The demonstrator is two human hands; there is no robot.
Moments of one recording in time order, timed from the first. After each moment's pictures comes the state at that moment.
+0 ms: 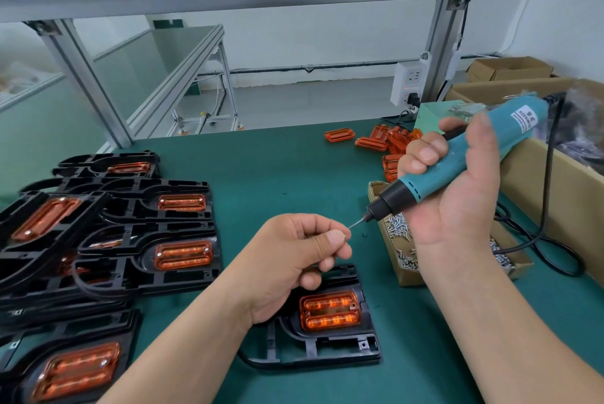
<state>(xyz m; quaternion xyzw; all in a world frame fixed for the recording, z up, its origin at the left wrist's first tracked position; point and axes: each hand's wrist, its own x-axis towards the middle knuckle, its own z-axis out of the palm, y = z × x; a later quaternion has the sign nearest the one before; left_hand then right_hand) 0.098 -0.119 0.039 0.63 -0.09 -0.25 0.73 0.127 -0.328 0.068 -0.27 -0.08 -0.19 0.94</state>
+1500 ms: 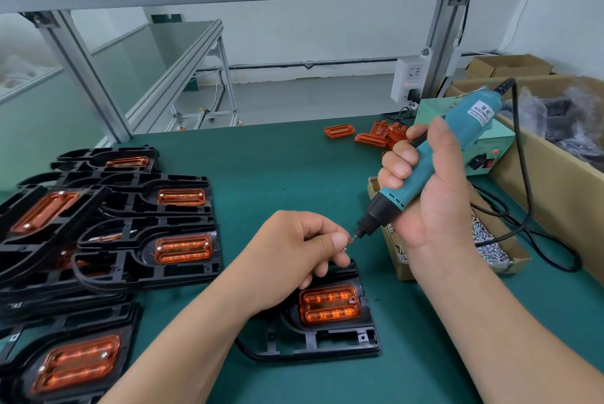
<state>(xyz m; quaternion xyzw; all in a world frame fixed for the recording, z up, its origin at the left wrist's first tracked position) 0.095 -0.117 0.043 0.79 -0.14 -0.16 0.57 0.132 -0.318 0.054 -0.32 -0.08 -0.12 0.94</state>
